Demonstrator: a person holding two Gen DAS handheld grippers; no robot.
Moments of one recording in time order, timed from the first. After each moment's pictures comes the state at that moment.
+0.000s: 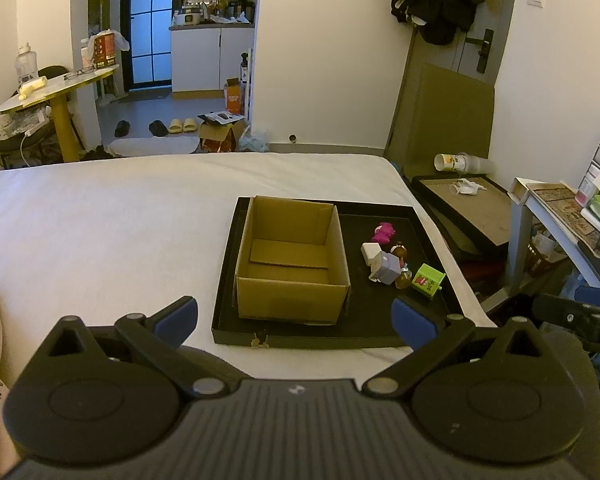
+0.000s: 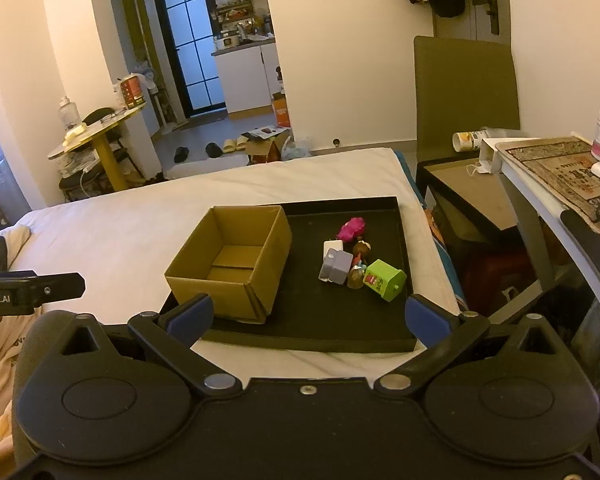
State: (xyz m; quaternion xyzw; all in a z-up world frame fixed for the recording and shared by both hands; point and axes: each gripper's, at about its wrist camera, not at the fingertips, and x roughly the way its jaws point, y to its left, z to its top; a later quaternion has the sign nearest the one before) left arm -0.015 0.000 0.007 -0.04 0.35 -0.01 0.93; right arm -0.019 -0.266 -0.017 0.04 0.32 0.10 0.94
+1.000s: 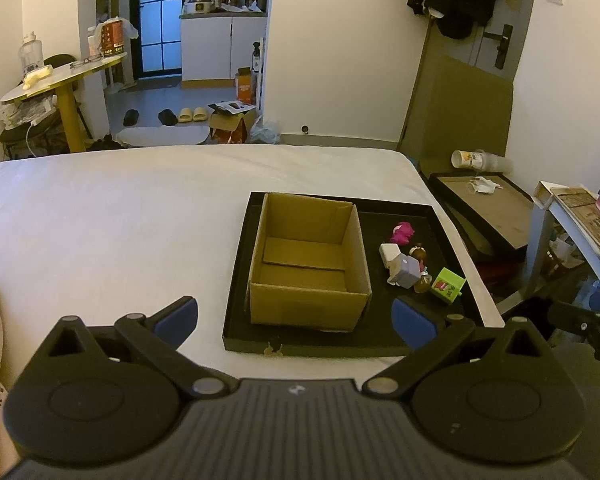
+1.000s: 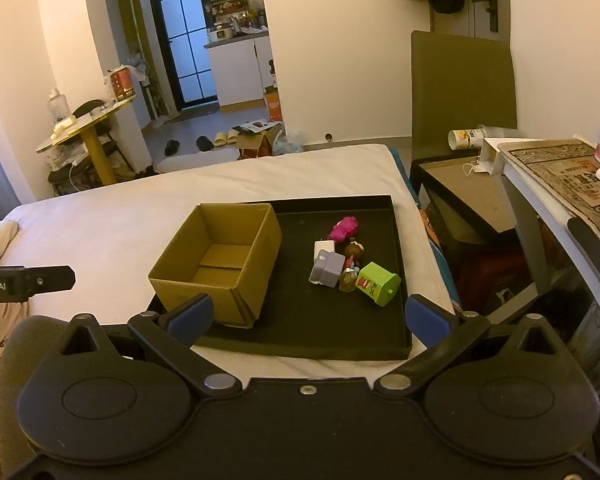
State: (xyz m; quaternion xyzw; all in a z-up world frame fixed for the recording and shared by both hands) left arm 0.017 0.011 -0.001 -0.05 0.37 0.01 0.93; right arm 0.003 -0.263 -0.024 0.03 0.34 0.09 0.94
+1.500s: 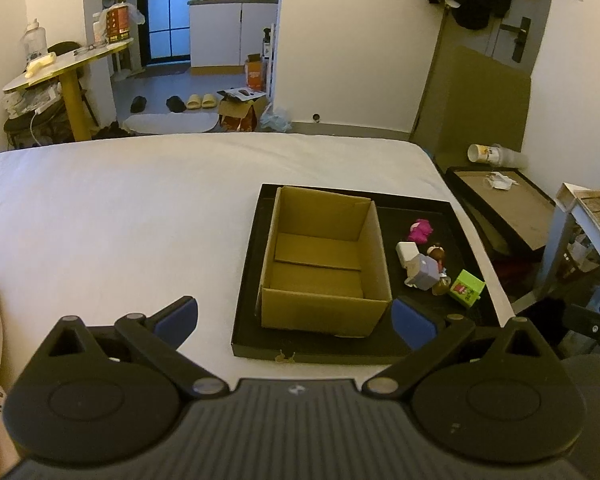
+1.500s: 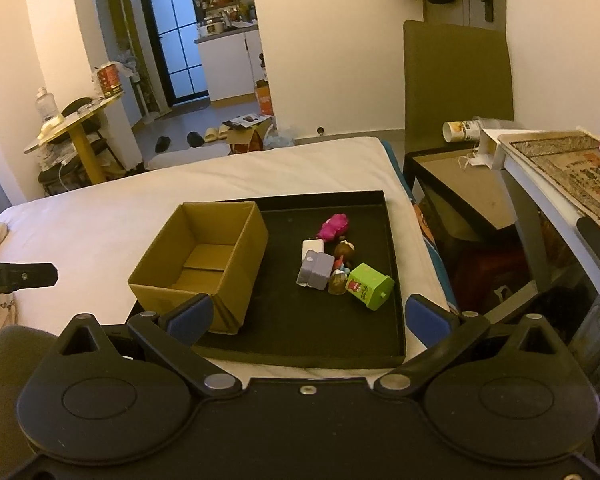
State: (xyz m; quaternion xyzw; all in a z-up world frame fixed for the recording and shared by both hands) left arm 0.047 0.023 -0.015 -0.05 0.39 0.03 0.92; right arm 0.031 -0.273 -0.041 0.04 0.35 0.07 0.93
